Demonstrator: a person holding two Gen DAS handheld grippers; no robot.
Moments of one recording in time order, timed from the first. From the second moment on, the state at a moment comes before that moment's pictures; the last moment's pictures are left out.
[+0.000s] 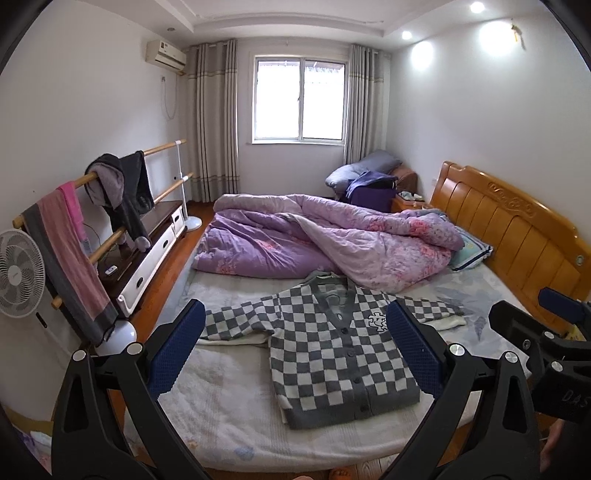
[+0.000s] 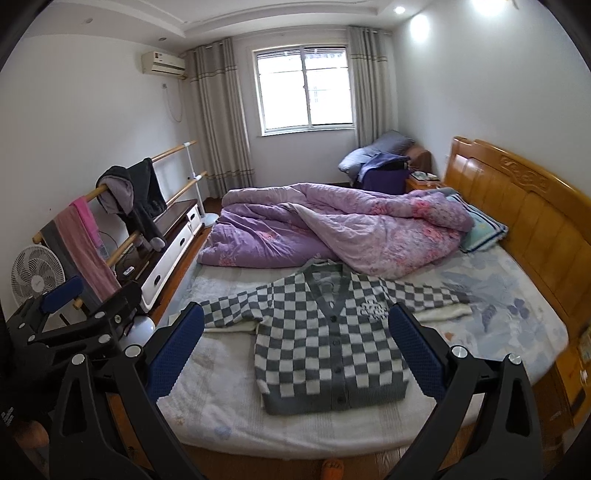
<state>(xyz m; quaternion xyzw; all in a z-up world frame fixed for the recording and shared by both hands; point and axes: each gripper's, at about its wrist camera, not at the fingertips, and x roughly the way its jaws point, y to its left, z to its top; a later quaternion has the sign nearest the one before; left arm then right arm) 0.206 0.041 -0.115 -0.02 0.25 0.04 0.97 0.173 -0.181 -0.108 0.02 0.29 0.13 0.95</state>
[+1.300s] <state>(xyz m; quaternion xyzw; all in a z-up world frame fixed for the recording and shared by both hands) 0.542 0.467 -0.551 -0.39 0.40 0.27 0.78 0.599 -0.038 -0.439 -0.03 0.46 0.14 0.88</state>
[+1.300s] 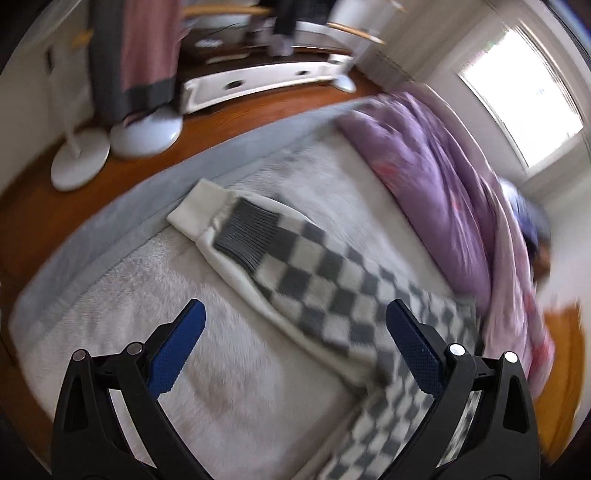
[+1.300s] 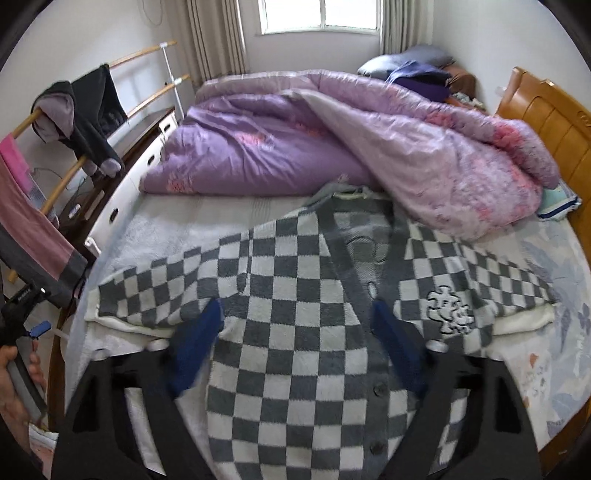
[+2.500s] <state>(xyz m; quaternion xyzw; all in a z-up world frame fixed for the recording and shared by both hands) 0.580 0.534 -0.631 -0.45 0.33 0.27 0.79 0.730 0.048 -0.686 0.06 0.59 0.27 0.76</state>
